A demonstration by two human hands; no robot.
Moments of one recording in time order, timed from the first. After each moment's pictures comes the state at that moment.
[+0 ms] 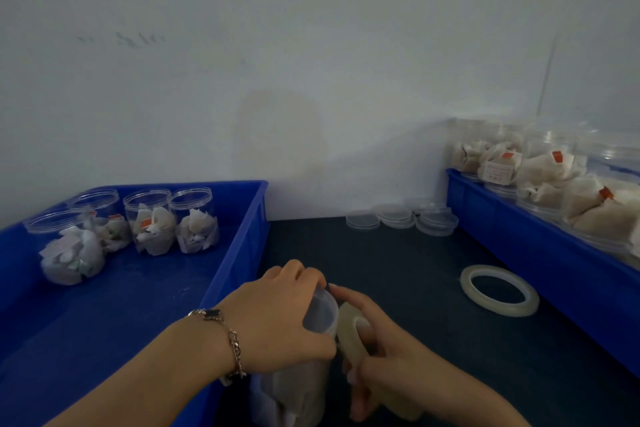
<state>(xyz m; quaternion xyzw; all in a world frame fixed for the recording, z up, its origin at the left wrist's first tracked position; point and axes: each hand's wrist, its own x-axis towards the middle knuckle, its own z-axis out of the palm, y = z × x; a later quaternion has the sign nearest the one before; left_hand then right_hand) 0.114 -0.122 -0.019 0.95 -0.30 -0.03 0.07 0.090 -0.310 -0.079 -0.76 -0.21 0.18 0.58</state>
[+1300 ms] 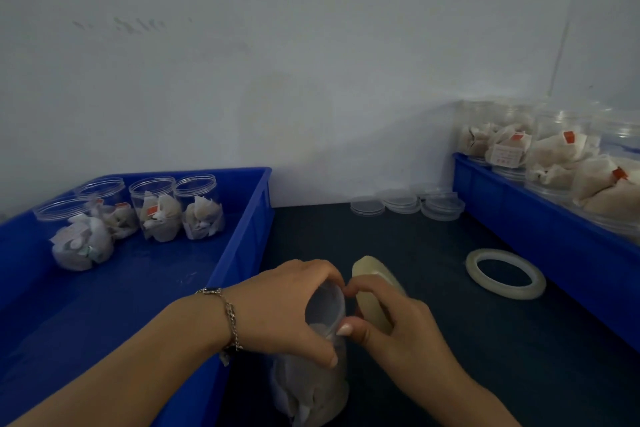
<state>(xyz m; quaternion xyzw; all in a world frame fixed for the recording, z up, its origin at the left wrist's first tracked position) 0.121 -0.118 -0.019 0.92 -0.34 -0.15 0.15 0.082 -0.299 -0.093 -0.84 -0.21 -0.14 0.49</state>
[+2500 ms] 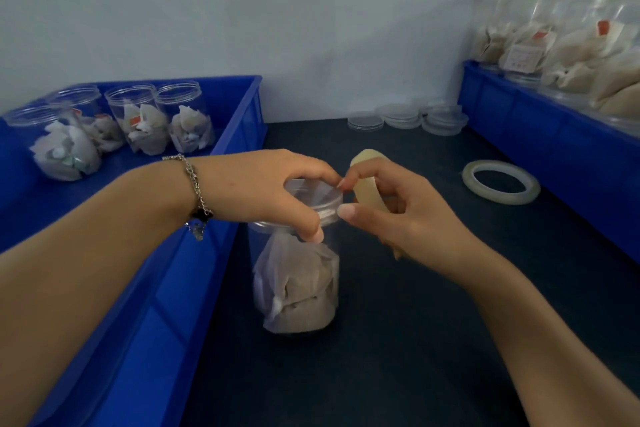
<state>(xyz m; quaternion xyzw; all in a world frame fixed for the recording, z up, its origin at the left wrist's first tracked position) 0.108 -0.118 -0.001 0.90 -0.34 -0.20 0.18 0.070 -0.309 -0.067 -0.80 -0.23 -0.06 0.56</state>
